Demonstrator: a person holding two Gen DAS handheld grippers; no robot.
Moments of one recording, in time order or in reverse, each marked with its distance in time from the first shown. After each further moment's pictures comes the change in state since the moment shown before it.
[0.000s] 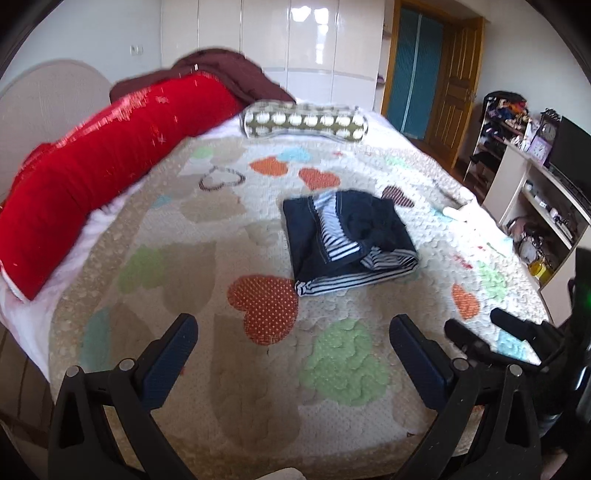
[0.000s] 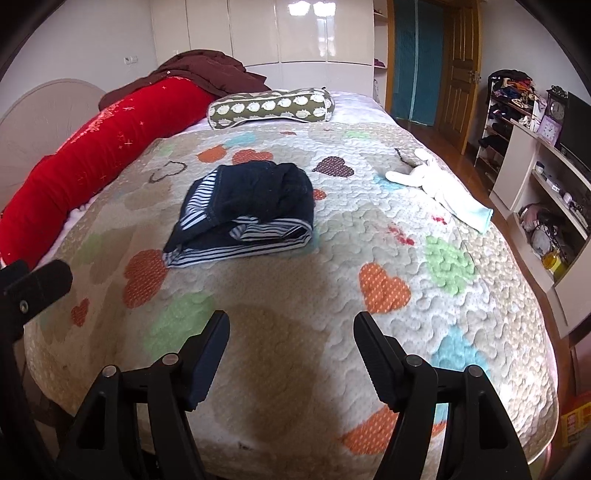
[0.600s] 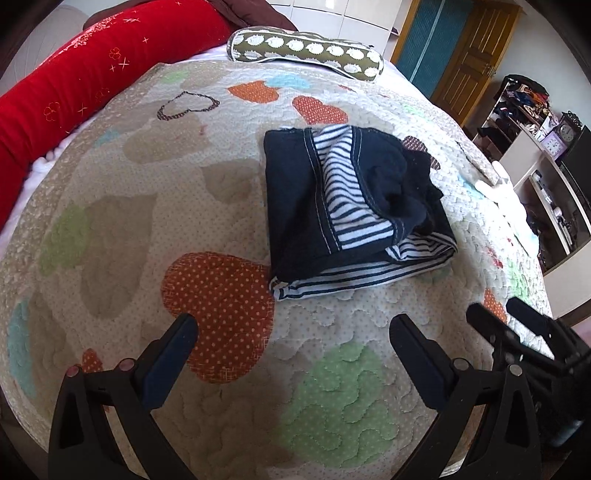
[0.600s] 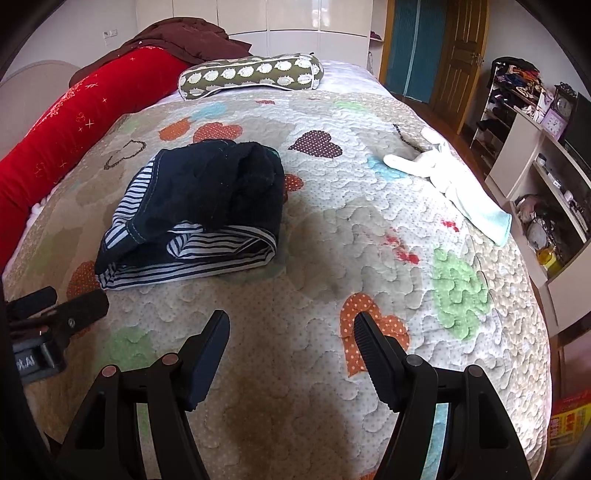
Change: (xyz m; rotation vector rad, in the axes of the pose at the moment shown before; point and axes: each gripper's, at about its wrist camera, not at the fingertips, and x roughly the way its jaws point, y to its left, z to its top) left arm 0.112 0.000 0.019 -0.073 0.237 -0.068; right arm 0.072 -0.021 0.041 -0.001 0.124 -0.040
